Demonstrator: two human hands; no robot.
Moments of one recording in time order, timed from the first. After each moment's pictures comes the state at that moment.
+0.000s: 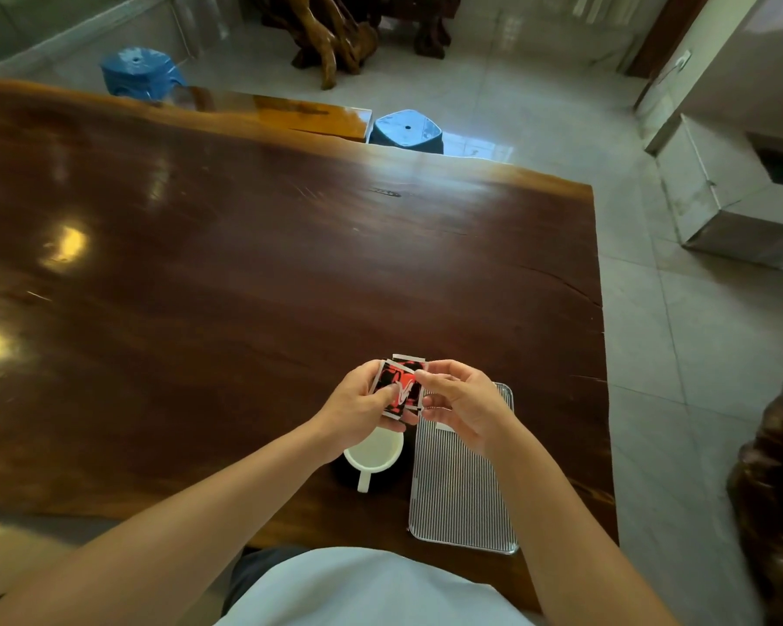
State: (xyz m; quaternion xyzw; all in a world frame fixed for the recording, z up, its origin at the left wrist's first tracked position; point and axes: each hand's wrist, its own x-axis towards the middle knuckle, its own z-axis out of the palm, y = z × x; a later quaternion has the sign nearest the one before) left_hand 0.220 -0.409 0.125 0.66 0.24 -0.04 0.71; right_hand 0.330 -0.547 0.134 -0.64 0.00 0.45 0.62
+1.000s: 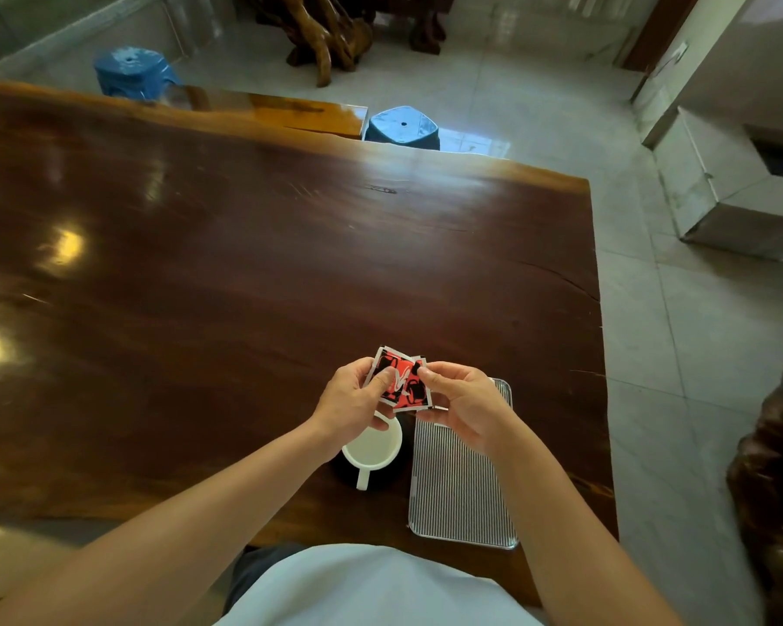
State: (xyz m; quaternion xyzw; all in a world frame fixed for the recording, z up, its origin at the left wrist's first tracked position) left_hand 0.222 -0.410 0.114 0.69 0.30 0.00 0.66; right_hand 0.330 -0.551 0.131 -0.64 -0.02 0.47 0.60
